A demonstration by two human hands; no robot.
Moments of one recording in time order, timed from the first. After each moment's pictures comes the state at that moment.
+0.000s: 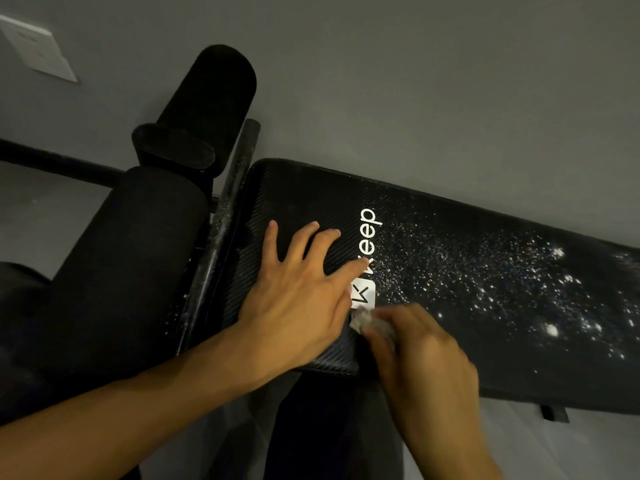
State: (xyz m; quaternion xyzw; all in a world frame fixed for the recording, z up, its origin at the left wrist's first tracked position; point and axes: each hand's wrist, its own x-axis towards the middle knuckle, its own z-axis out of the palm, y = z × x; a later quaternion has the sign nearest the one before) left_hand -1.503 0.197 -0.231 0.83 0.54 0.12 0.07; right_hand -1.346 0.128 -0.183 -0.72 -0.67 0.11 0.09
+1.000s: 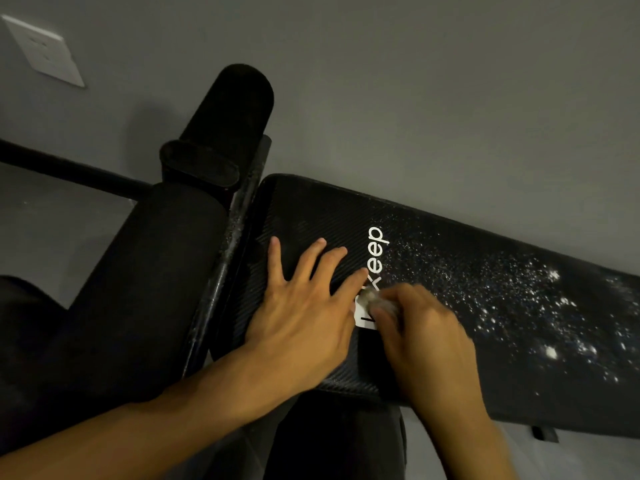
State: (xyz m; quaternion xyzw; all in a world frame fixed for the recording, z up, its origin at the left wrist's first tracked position) left_hand -1.506 0.194 -0.234 0.83 0.54 0.12 0.07; right_hand -1.349 0.172 -0.183 -0.72 -0.69 0.09 0.09
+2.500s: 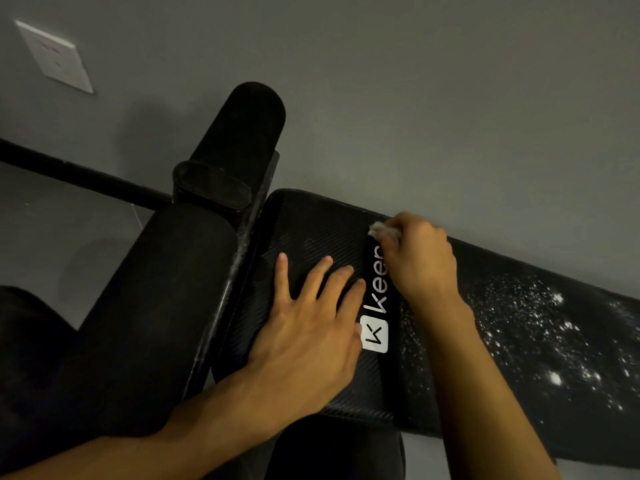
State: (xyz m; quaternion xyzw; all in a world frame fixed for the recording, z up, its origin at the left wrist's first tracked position) left_hand -1.507 0.194 -0.232 0.82 0.55 0.13 0.08; right_hand -1.353 0.299 -0.185 -0.71 -0.69 0.06 0.14
